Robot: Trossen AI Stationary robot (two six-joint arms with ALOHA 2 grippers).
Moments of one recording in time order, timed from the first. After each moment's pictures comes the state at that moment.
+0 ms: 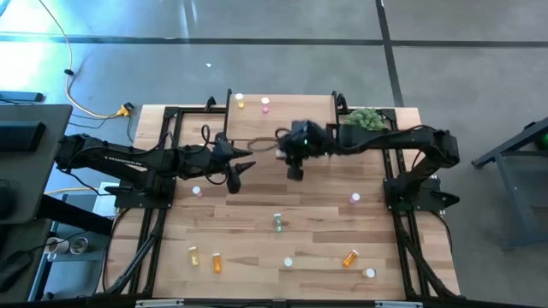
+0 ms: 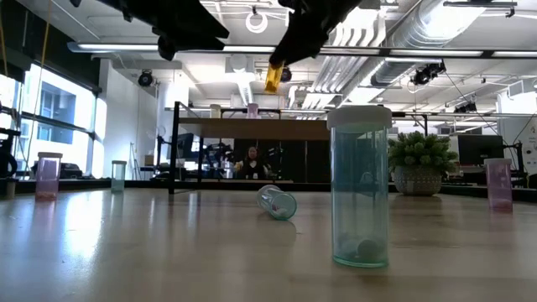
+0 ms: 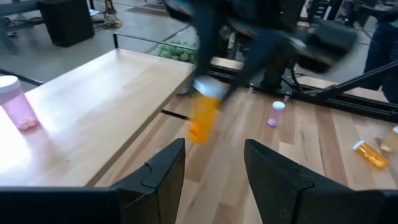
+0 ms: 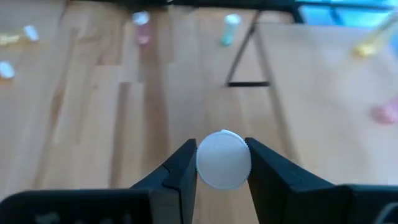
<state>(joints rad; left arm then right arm) 0.06 1.07 0.70 0.06 -0.38 -0.18 -0.14 1.61 1.41 -0.50 0.05 -0.13</state>
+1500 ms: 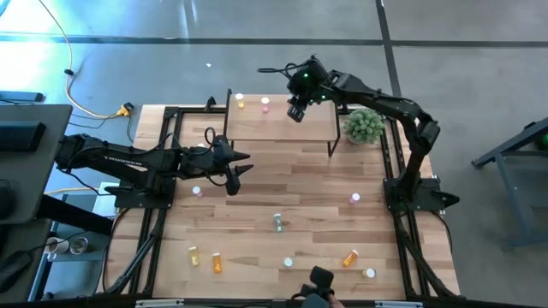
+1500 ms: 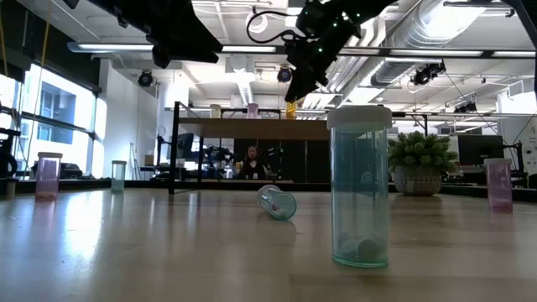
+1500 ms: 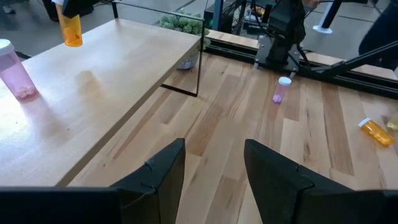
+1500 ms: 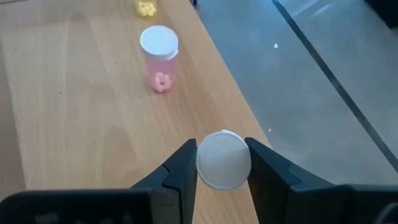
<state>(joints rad) 0.06 1.07 0.70 -0.04 -0.37 -0.22 -0.58 1.82 1.70 -0.66 -0.01 -0.23</state>
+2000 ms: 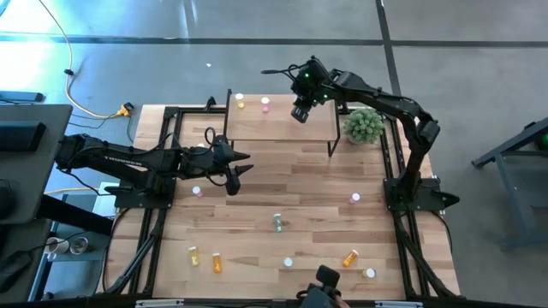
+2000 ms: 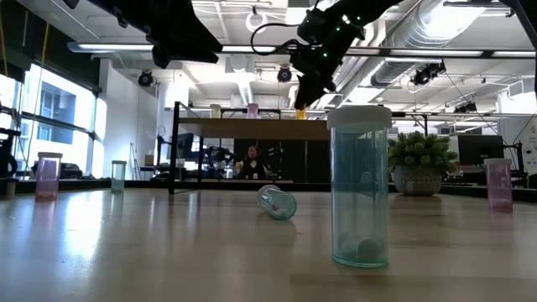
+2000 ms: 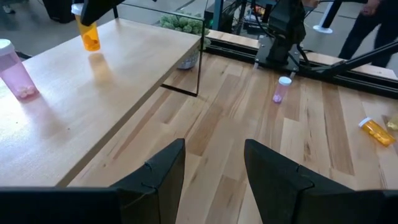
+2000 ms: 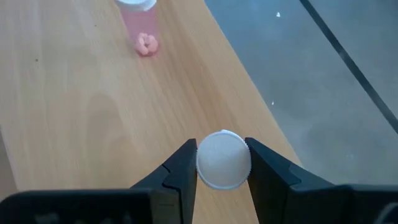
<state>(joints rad) 0.06 1.07 0.70 -0.04 -0.37 -0.22 -0.61 1.82 1.70 -0.76 -0.01 -0.19</state>
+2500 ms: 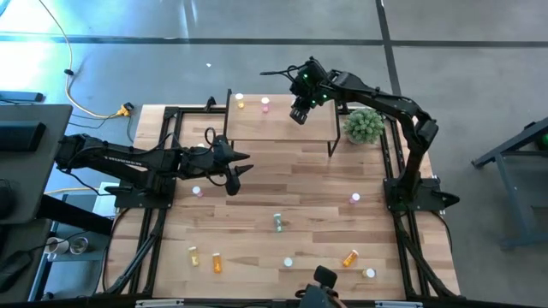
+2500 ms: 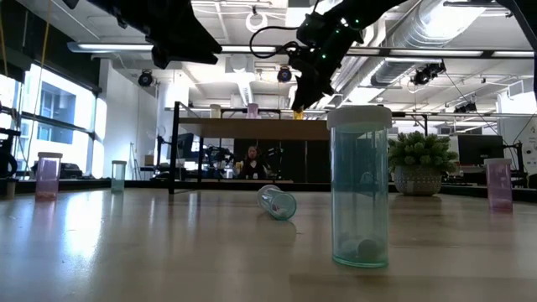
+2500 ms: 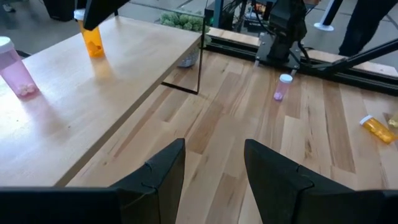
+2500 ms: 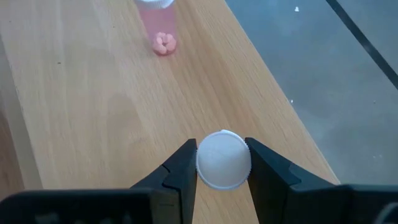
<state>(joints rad) 0.06 1.07 0.70 -0.05 -0.37 -0.22 -0.62 1.84 1.70 -0.76 -0.08 -0.16</state>
